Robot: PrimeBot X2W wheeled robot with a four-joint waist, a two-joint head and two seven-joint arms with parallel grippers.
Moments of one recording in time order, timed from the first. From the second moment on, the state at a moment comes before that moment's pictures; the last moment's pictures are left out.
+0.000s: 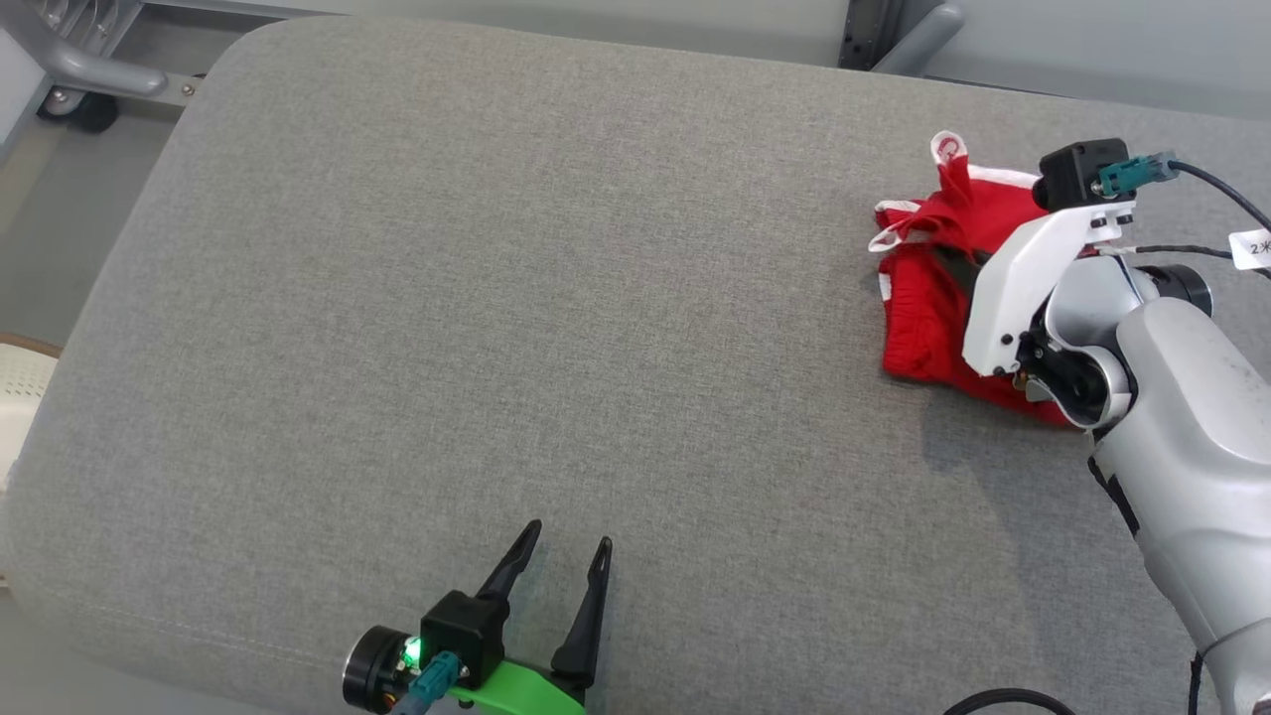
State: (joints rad) left arm -0.08 0.05 -0.46 0.34 -0.27 -0.04 -0.26; right arm -0.73 -0.32 0.35 0.59 0.63 0.13 0.43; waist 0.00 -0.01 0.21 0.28
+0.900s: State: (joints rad) left arm -0.01 0.05 -0.35 0.37 -0.30 -0.01 -0.26; right arm -0.69 -0.32 0.30 0.51 0.36 0.13 -0.06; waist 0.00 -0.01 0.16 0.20
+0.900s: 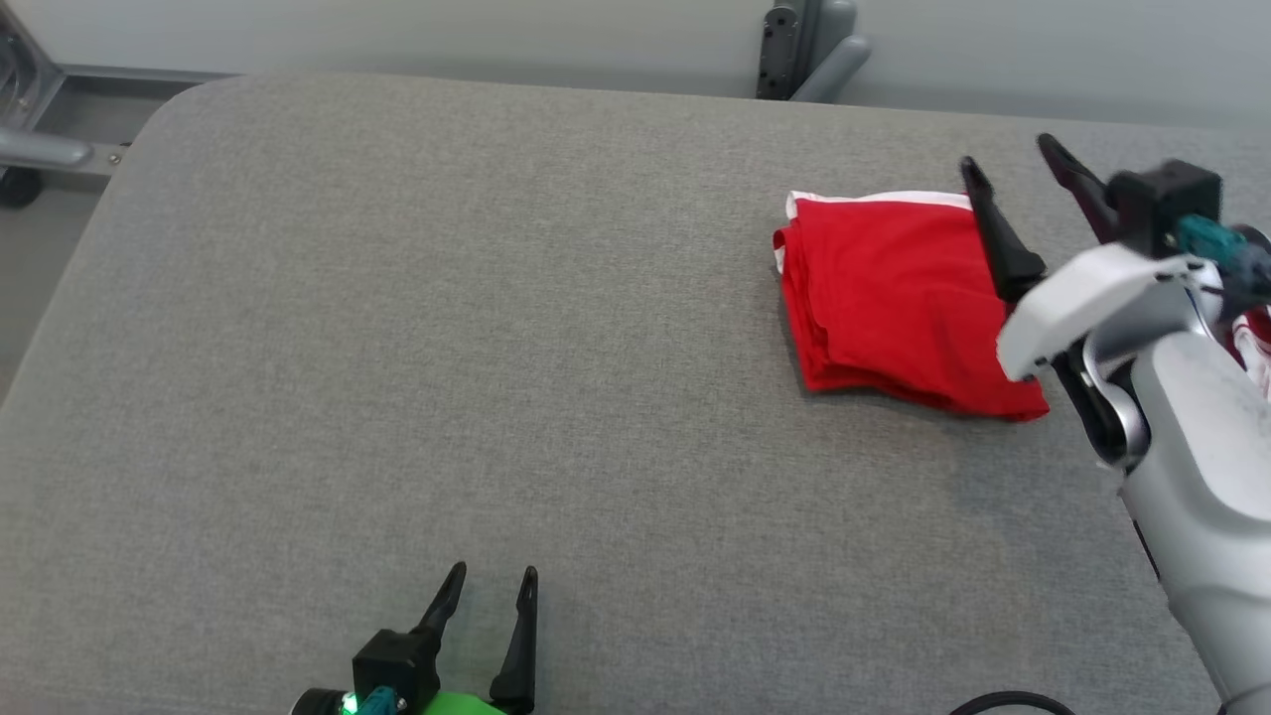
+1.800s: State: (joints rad) left arm 0.11 0.05 -0.21 0.17 -0.24 0.01 -0.26; right arm 0.04 -0.05 -0.25 0.15 0.01 0.13 -0.26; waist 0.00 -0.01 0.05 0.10
